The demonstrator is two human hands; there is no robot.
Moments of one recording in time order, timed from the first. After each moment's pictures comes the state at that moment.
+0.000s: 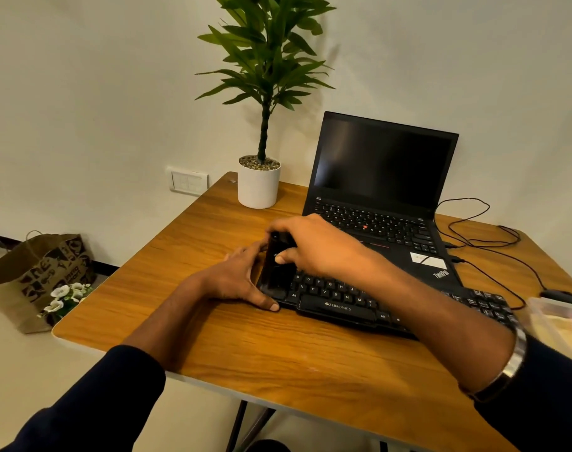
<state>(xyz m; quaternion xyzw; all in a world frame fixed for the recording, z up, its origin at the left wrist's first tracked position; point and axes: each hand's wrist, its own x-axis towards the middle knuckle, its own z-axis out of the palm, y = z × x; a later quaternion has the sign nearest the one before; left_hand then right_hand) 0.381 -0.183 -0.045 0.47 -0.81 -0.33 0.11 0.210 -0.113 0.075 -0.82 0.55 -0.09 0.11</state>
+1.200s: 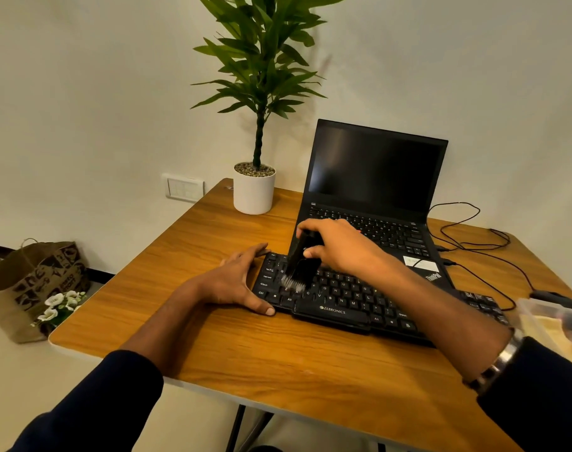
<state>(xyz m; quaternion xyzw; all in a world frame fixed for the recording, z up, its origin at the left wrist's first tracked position) 0.382 -0.181 -0.043 0.46 -0.81 -0.34 0.11 0.168 -0.123 0.070 -0.75 0.63 -0.12 0.15</state>
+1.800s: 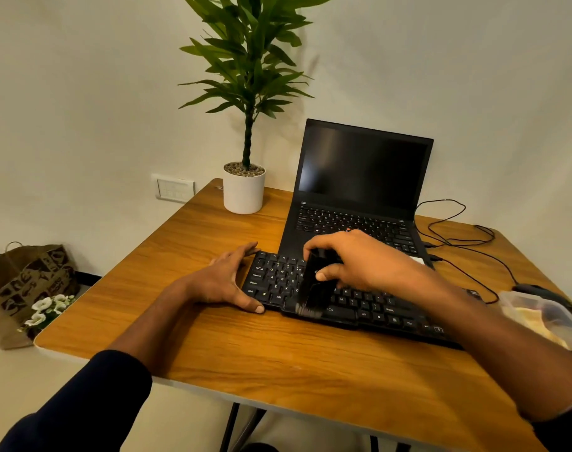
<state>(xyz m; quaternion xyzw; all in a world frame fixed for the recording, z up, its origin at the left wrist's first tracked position) 0.383 -0.183 -0.043 0.47 -0.81 -0.34 0.10 0.145 -0.075 0.088 -0.78 0.61 -0.05 0.15</state>
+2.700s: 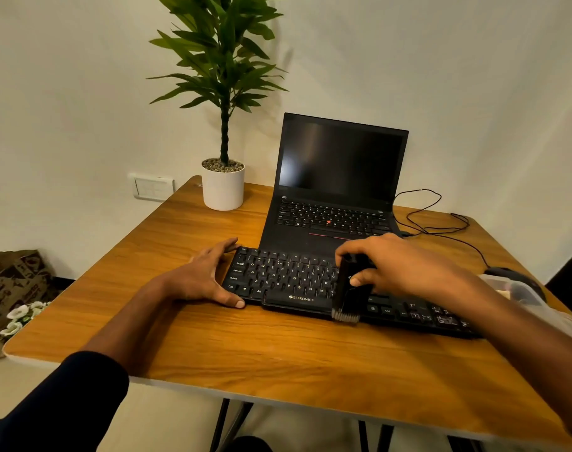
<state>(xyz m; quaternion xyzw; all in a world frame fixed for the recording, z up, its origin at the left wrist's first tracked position) 0.383 -0.187 -0.045 0.47 -0.81 -0.34 0.10 0.092 -0.036 0.098 -0.73 0.67 0.01 0.12</state>
